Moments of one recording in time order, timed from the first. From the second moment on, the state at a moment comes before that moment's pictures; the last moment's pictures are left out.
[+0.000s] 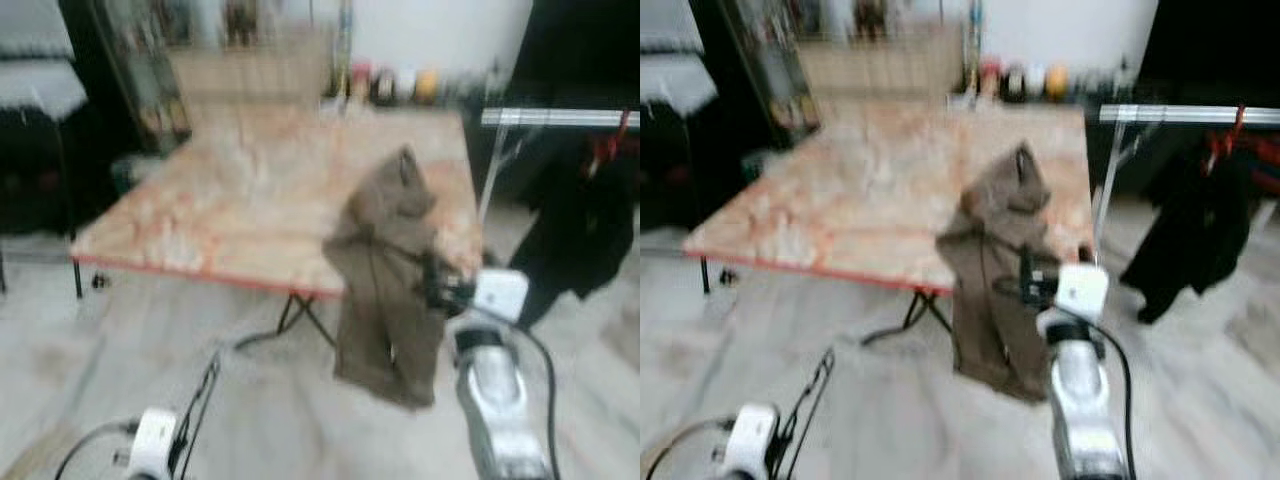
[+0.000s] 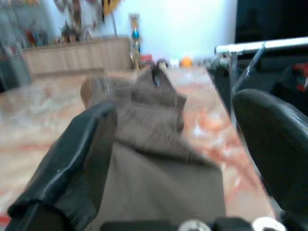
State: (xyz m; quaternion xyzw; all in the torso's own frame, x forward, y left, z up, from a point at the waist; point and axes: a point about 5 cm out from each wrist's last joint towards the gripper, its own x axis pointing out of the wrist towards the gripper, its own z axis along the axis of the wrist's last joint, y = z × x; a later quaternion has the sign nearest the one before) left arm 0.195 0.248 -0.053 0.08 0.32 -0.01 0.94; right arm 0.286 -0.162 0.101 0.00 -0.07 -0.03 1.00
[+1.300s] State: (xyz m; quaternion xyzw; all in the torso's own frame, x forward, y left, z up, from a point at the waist) left arm 0.198 0.242 -0.053 0.07 0.32 -0.02 0.94; right arm 0.241 -0.181 -0.031 -0.03 0.23 0.00 0.97
